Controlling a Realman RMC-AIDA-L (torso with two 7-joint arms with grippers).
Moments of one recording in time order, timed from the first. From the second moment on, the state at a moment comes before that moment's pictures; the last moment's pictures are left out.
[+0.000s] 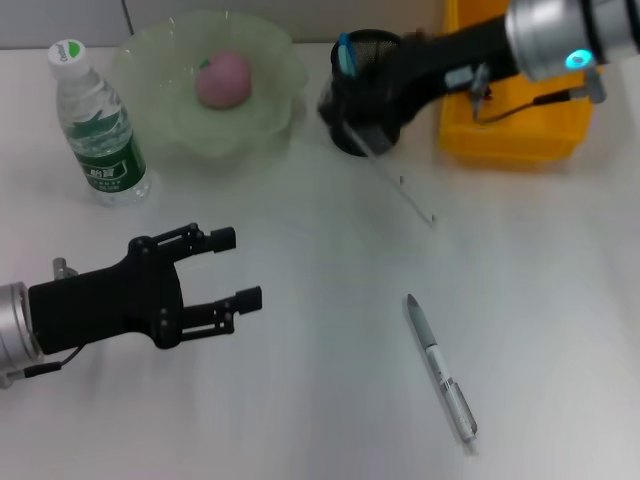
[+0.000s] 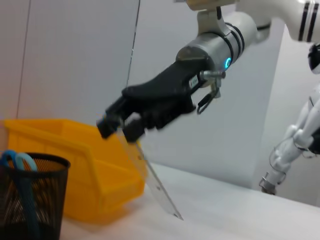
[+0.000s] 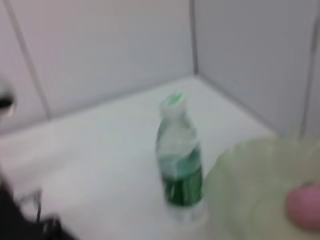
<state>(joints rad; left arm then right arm) -0.59 -1.95 2.38 -0.16 0.13 1.73 -0.76 0.89 2.07 -0.91 -0.83 -2.14 -1.42 1.83</state>
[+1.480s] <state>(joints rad) -0.56 -2.06 2.38 -0.10 -0.14 1.60 -0.71 0.84 2.09 -0.86 -0.37 -1.22 -1.02 1.01</state>
